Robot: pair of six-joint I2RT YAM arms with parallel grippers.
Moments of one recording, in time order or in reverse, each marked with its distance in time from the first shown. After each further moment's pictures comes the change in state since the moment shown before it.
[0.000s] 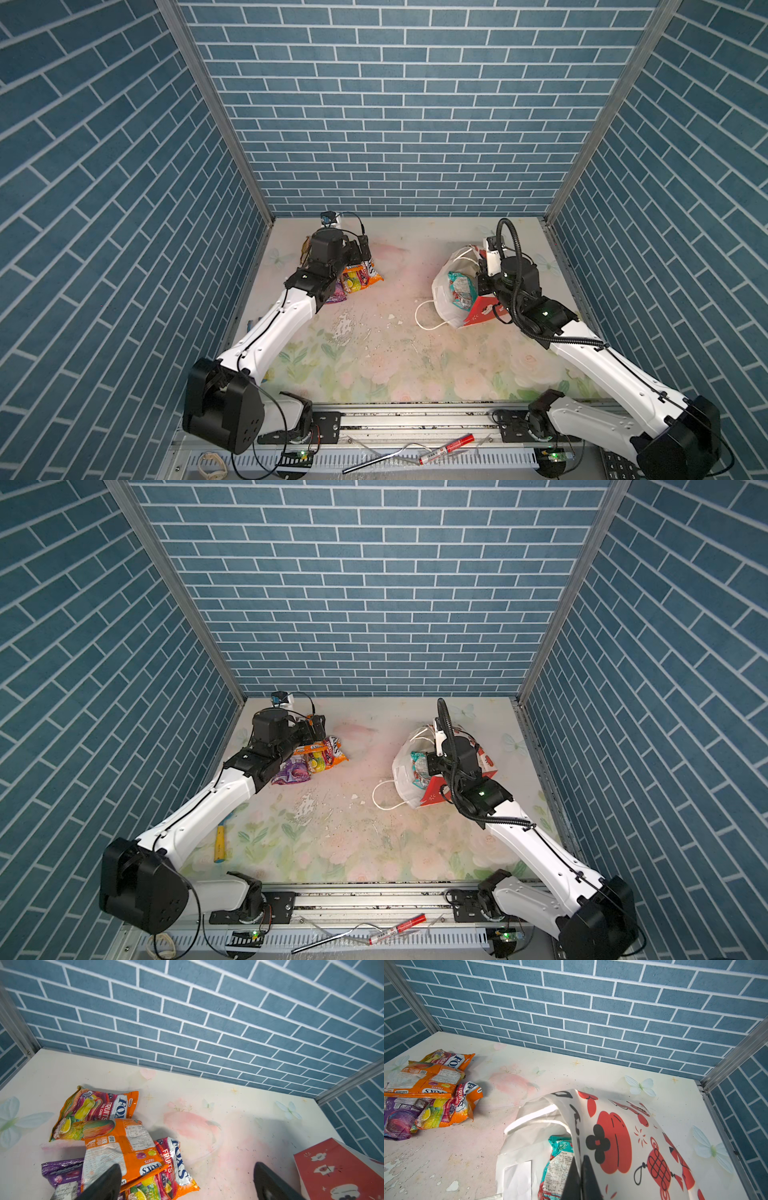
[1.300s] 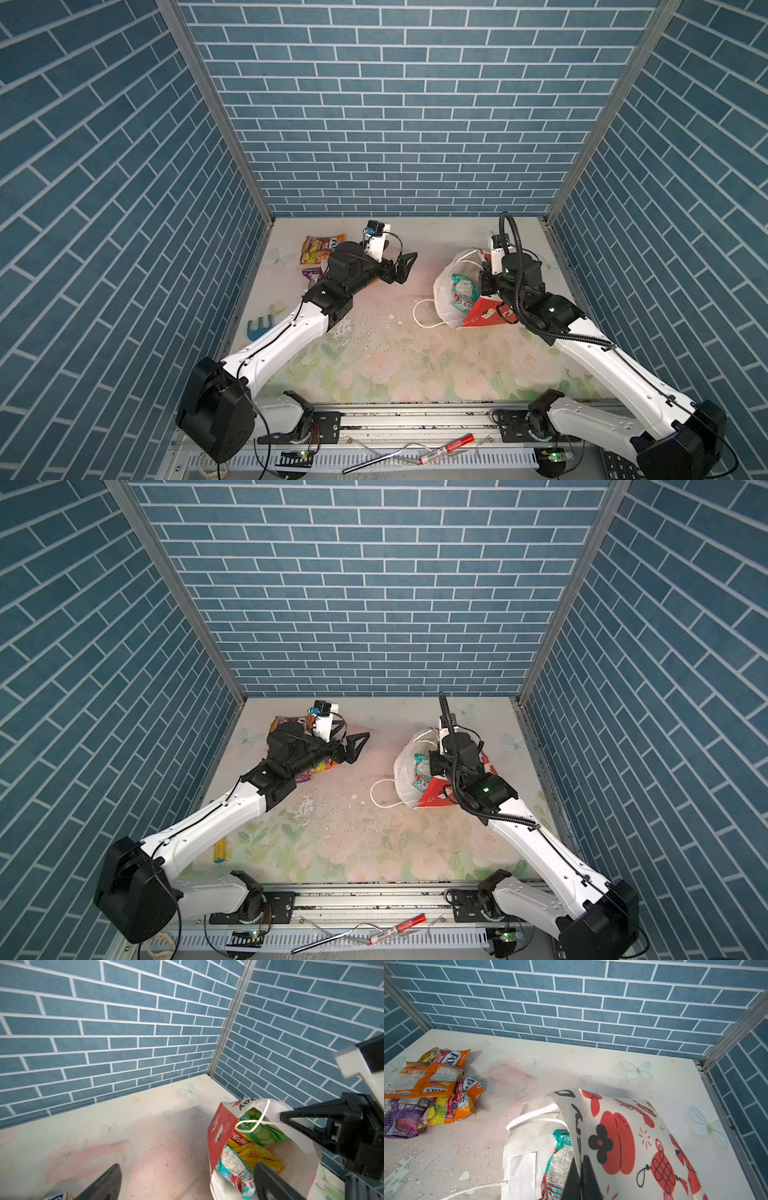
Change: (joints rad) left arm -0.191 0.002 -0.104 0.317 0.385 0.167; right arm -0.002 0.005 0.087 -0.172 0.009 0.100
